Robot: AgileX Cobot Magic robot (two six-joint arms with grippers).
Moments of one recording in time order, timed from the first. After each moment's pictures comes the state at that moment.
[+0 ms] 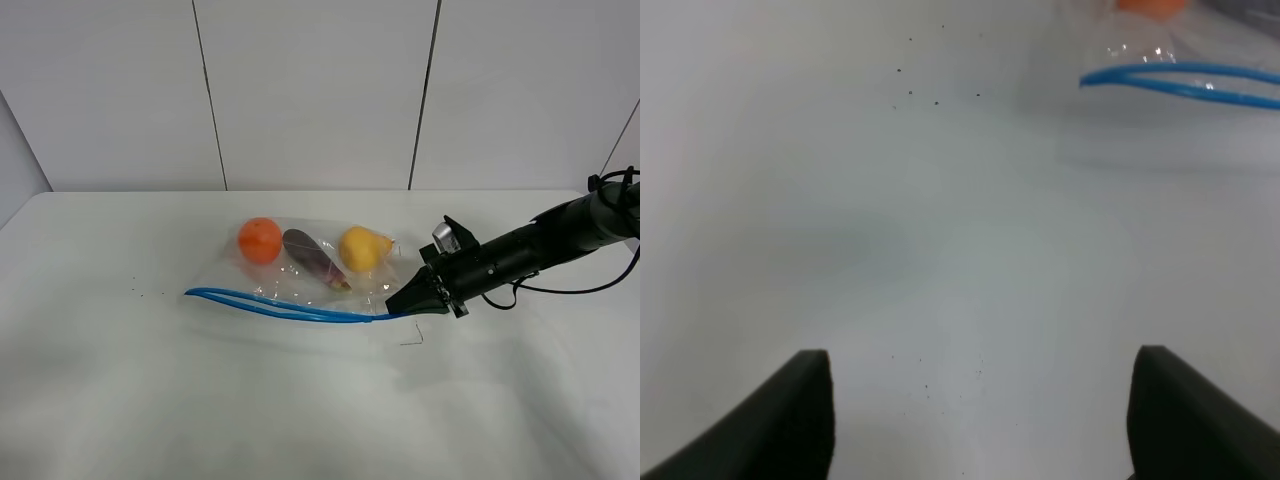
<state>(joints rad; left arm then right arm) -0.04 -0.01 -0.50 0.01 1.05 0.06 0.00 2.19 -1.14 1.20 1.18 -1.07</state>
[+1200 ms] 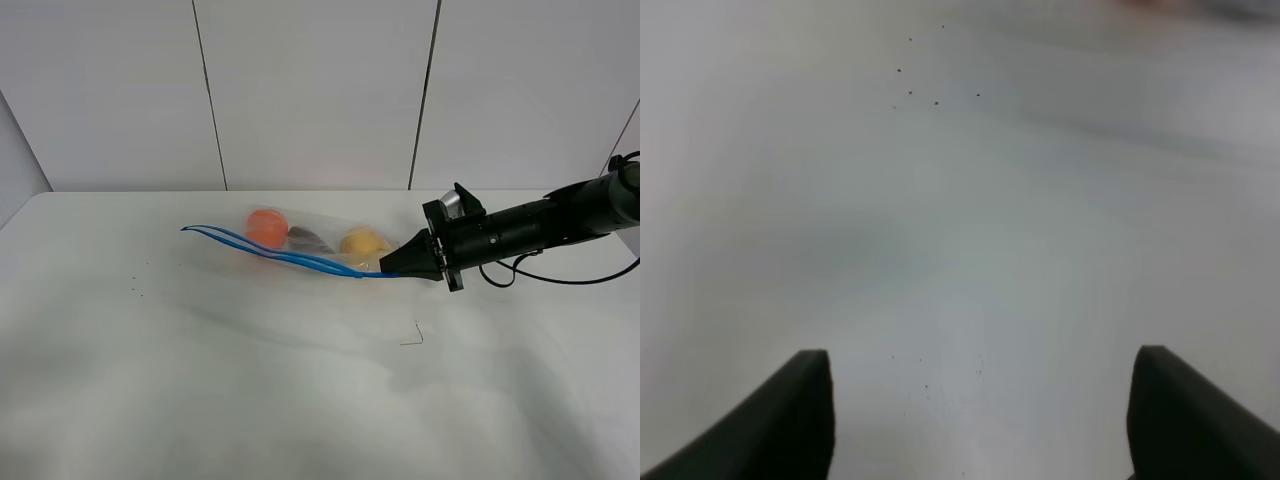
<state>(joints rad) -0.04 -0.01 -0.50 0.01 1.05 0.06 0.00 2.10 -1.14 1.34 1.21 -1.00</state>
